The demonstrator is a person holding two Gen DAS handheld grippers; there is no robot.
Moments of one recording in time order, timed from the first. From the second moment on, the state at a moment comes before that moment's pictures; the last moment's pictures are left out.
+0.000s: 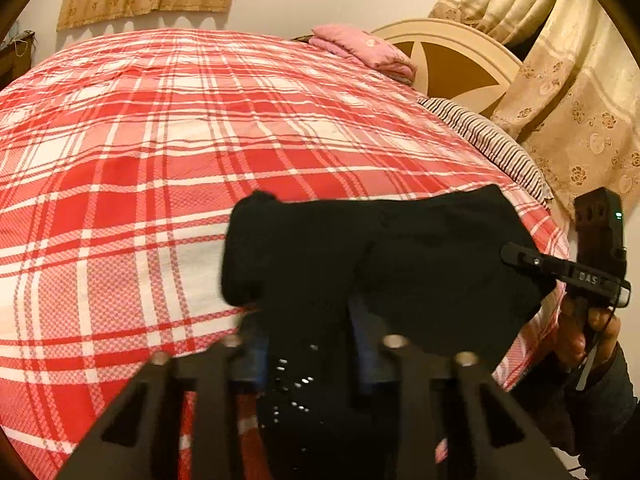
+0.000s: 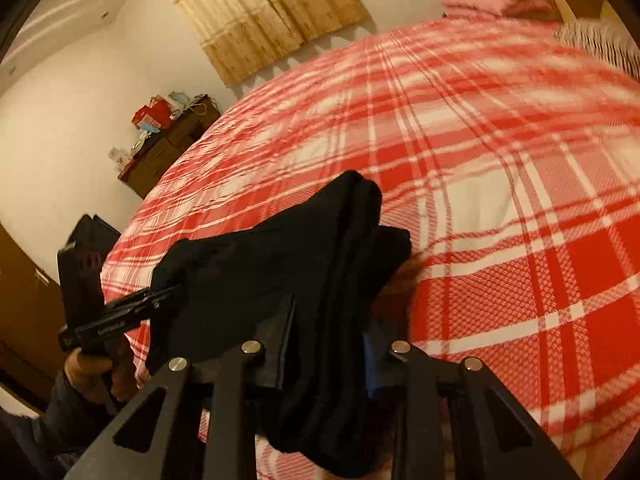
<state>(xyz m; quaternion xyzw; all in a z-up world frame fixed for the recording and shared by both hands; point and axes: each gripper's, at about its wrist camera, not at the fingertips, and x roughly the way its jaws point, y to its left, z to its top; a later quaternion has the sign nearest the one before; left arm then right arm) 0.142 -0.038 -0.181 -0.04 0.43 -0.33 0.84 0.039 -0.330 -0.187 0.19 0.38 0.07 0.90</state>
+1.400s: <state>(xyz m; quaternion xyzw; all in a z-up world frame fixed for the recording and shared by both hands) 0.218 0.197 -0.193 -0.08 0.39 -0.05 0.91 0.314 -0.101 -0.216 0.14 0.43 0.23 0.86</state>
